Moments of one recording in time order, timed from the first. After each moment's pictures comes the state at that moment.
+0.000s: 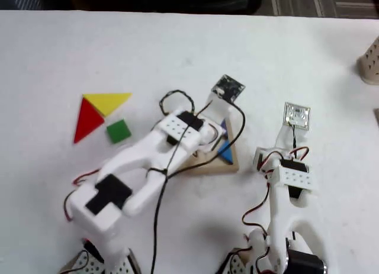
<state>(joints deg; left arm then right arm) 30.5 15.2 14.2 47.2 6.2 9.1 -27.0 66.4 32.2 0.9</state>
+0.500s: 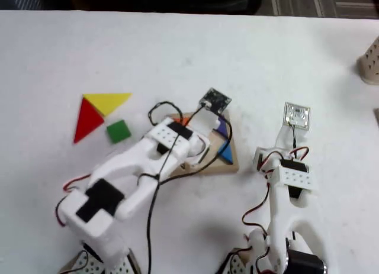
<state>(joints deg) 29.1 13.4 25.1 45.1 6.2 9.1 -27.0 66.4 32.2 1.0</state>
